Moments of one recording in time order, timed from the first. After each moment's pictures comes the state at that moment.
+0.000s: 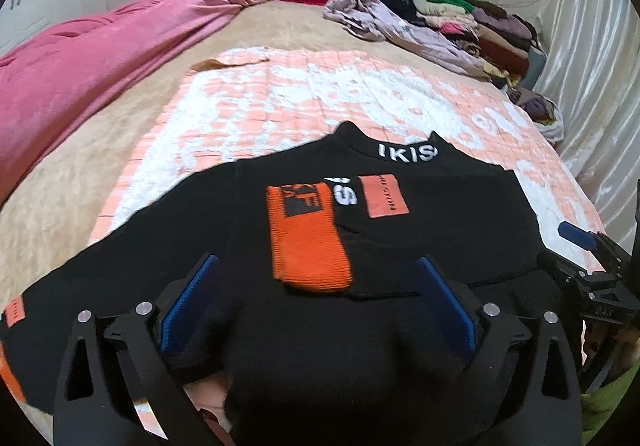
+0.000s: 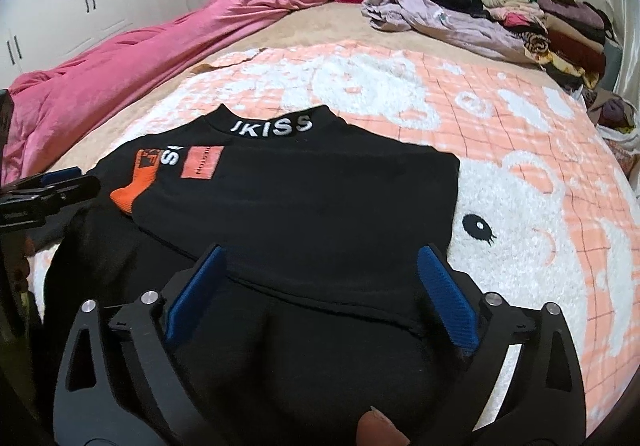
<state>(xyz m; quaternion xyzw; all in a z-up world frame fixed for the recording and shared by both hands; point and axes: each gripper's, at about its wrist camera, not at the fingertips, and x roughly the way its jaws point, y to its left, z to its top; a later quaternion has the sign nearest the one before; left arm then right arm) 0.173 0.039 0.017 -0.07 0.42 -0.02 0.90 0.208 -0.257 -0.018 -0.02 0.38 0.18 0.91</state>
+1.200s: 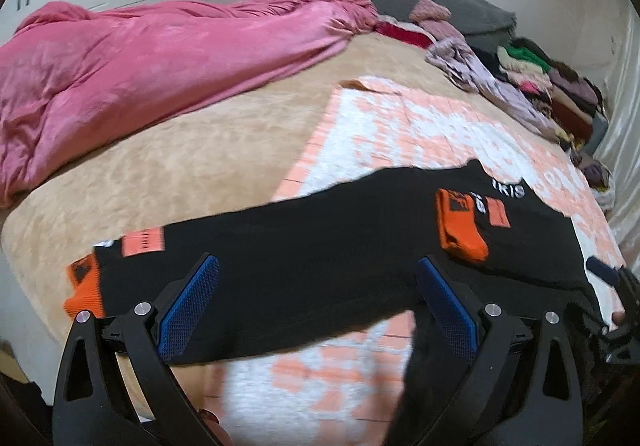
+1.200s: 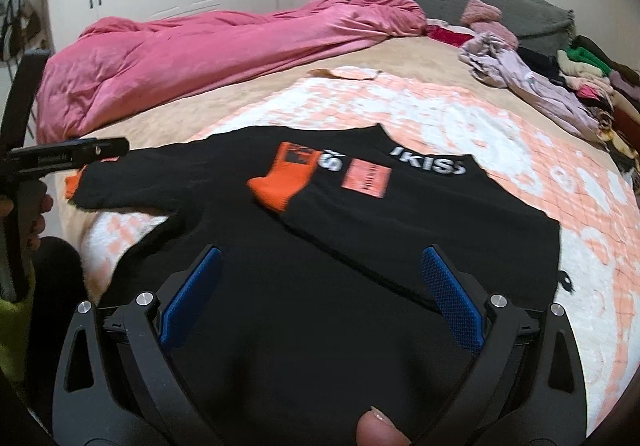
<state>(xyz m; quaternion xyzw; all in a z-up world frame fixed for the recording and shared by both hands) 0.074 0.164 0.035 -0.12 0.37 0.12 0.91 0.142 -0.135 0.004 -0.10 0.33 0.30 0.89</state>
